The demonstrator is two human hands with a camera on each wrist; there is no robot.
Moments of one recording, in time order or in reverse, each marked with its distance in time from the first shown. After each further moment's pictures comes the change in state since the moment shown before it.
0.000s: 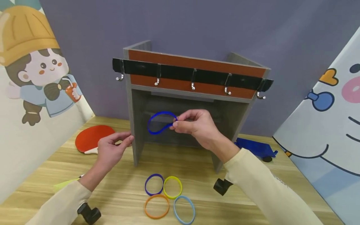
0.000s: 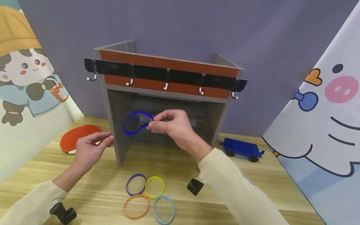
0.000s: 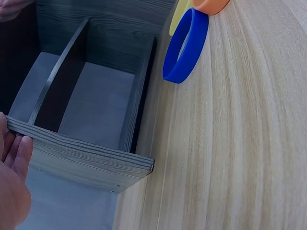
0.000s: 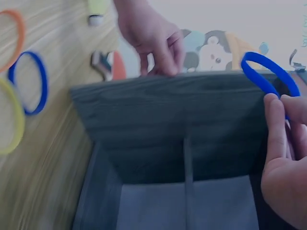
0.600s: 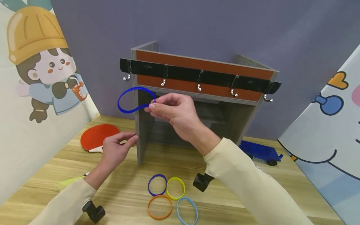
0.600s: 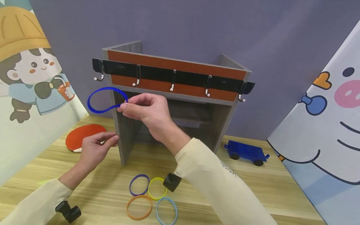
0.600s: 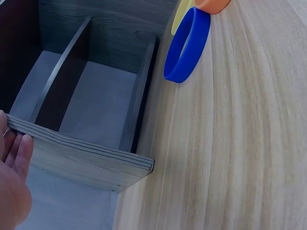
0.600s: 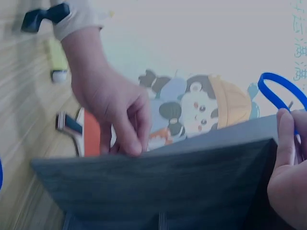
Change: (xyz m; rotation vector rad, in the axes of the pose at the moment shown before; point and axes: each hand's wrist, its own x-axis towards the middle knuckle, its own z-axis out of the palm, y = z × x) left_hand 0.000 -0.001 -0.002 0.082 -0.015 0.019; right_hand 0.025 -0.028 0.070 0.185 -0.081 -0.126
